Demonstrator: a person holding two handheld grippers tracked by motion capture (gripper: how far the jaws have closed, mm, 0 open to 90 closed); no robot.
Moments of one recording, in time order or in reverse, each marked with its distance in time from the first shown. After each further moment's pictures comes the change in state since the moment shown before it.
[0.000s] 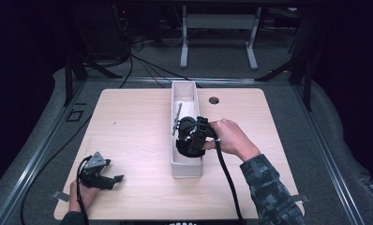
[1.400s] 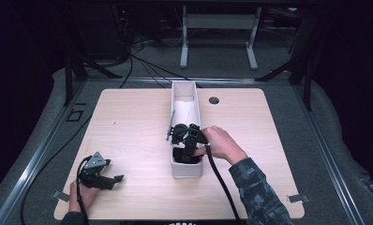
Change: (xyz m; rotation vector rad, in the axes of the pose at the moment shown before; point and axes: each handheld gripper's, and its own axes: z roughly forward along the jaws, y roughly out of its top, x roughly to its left) left arm 0.000 0.000 0.000 0.000 0.001 0.001; right arm -0.007 0.010 0.050 0.044 0.110 0.058
